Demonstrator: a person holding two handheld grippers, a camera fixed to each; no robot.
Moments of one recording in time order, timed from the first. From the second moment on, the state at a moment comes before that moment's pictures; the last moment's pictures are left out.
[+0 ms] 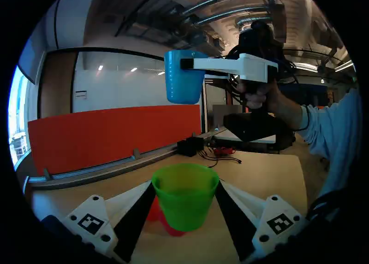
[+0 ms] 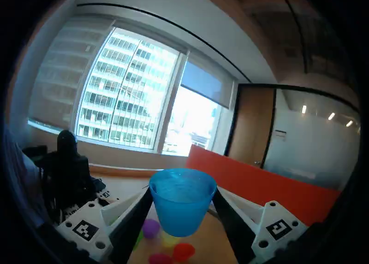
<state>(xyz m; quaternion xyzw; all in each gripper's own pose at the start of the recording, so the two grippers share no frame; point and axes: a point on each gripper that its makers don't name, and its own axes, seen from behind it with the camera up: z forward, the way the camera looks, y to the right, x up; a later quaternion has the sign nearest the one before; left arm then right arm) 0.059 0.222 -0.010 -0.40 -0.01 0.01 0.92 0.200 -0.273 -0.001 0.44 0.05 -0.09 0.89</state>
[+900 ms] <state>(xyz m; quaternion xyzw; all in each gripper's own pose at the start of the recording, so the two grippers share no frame) 0.048 0.183 -0.008 -0.36 -0.03 0.02 0.93 0.177 -0.243 -0.003 0.44 0.00 -0.04 0.90</state>
